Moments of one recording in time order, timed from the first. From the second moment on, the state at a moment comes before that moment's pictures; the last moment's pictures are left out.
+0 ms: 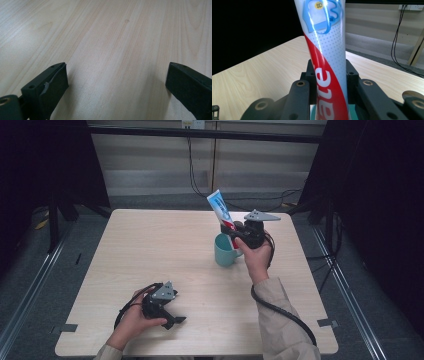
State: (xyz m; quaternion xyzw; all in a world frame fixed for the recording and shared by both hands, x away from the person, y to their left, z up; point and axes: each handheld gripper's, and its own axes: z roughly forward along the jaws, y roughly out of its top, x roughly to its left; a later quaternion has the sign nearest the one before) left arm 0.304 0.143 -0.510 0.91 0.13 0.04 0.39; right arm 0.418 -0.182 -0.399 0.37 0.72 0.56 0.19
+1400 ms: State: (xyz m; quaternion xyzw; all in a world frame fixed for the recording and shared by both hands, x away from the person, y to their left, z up) left arm 0.303 0.143 -0.510 0.91 0.14 0.04 0.39; right arm 0.447 -0.161 -0.400 0.37 0.72 0.56 0.20
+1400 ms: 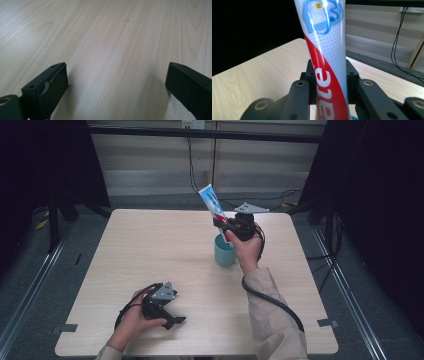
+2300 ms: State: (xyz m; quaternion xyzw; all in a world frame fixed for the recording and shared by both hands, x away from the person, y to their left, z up) left arm 0.302 0.144 -0.510 0.91 0.14 0.04 0.39; right arm 0.447 -0.160 -0.427 0.37 0.72 0.55 0.19
